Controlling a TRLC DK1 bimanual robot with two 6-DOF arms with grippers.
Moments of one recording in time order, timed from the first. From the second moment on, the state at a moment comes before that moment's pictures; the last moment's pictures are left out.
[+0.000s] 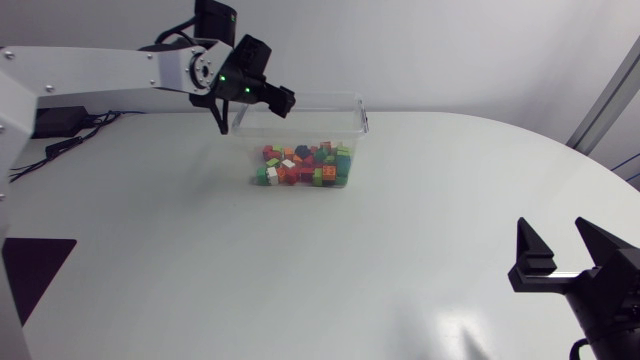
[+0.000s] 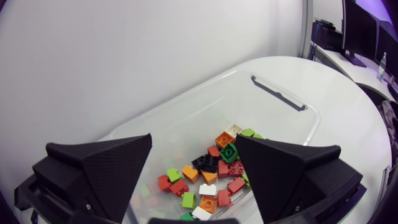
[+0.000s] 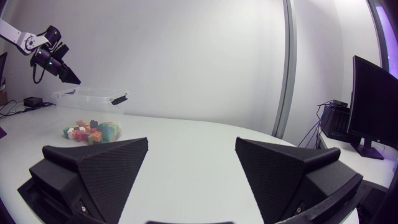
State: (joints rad) left arm -0.29 2.08 1.74 -0.17 0.19 0.30; right arm -0.04 0.06 0.03 -0.01 0.06 -0.08
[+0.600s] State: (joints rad) left arm 0.06 1.50 1.09 0.12 0.22 0.31; right arm -0.04 0.06 0.03 -0.01 0.06 -0.08
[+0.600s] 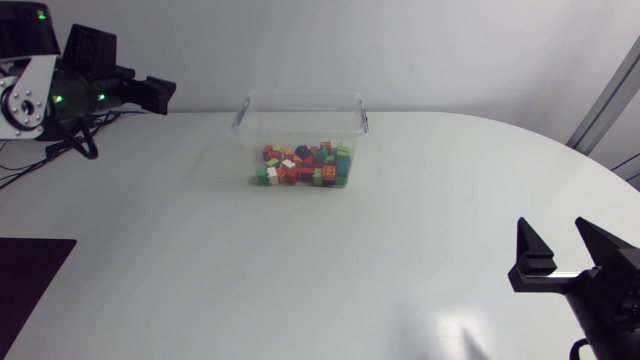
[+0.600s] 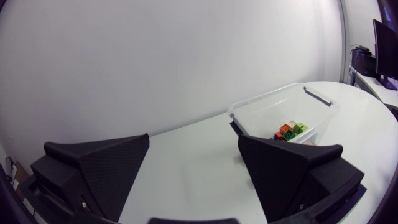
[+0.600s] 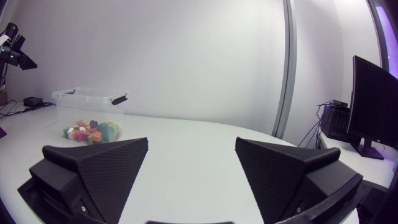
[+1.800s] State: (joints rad) left arm 0.13 0.71 0.25 0.30 0.28 0.24; right arm -0.04 0.06 0.03 -0.01 0.06 -0.08
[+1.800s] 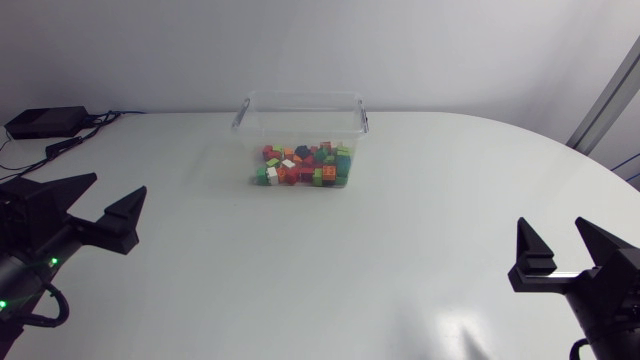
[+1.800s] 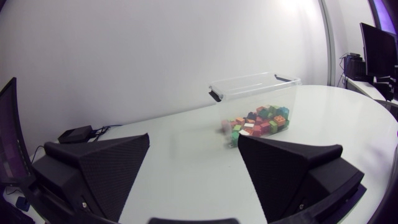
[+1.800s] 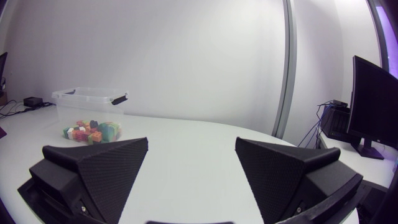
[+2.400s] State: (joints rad) left arm 0.06 0.38 0.09 0.21 0.19 0.17; right arm -0.03 0.06 0.03 -0.01 0.05 -0.07
